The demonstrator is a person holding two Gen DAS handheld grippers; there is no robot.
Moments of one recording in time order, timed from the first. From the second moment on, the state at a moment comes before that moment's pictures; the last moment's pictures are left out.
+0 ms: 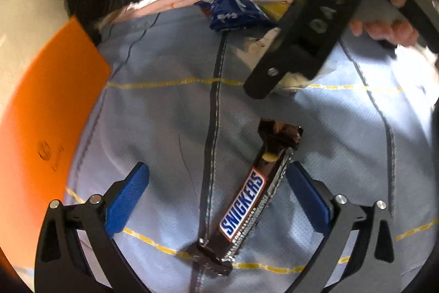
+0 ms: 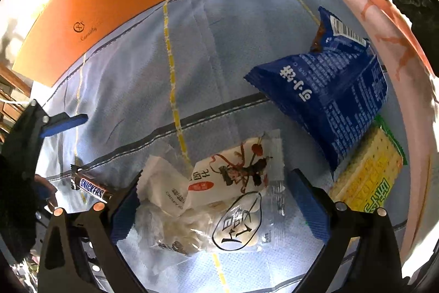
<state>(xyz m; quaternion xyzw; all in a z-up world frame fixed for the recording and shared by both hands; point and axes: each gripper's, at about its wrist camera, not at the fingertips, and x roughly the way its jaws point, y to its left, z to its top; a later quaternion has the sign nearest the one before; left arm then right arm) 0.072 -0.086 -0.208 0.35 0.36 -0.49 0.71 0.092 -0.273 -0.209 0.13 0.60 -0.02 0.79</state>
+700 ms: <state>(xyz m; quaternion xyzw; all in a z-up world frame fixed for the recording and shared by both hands) 0.067 -0.082 -0.206 0.11 0.48 -0.22 0.84 0.068 -0.259 -0.192 0.09 0.59 -0.05 0.80</state>
